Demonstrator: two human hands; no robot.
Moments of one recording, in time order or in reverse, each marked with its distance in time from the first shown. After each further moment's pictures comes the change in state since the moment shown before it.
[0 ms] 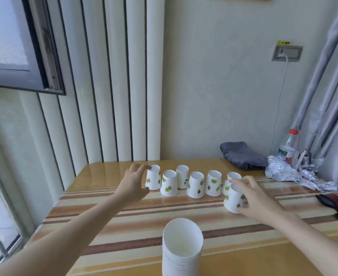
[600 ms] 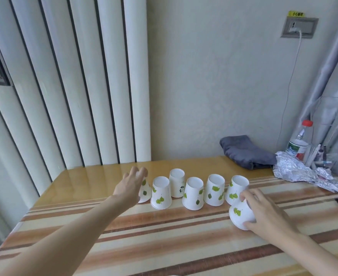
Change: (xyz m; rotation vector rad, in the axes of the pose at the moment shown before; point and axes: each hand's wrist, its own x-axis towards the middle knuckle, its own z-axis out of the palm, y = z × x) left_hand 0.099 -0.034 0.073 0.372 -0.123 -0.004; right_hand 0.044 0.028 0.045 -0.076 0.018 0.084
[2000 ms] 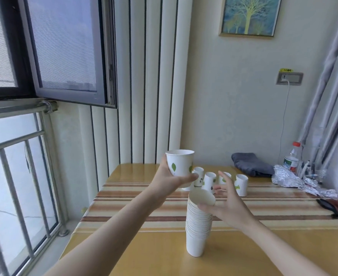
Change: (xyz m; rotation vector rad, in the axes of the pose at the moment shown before) left_hand -0.280 0.072 -0.163 -1.467 0.129 0.077; right_hand -0.192 -0.152 -0.077 1.021 -0.020 -0.188
